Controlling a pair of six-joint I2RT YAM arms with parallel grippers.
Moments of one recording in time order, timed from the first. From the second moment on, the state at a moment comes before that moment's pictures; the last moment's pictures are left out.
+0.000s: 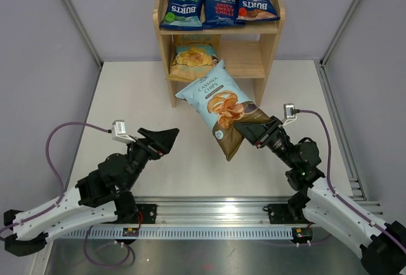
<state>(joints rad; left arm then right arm) -1.13 0.42 0.56 -0.14 -0.70 -0.97 0.59 0.67 0.34 0.74 -0.27 1.10</state>
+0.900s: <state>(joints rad) -1.13 0.41 0.94 -0.82 -0.53 -0.70 0.33 1.16 0.57 1.00 -0.20 1.21</state>
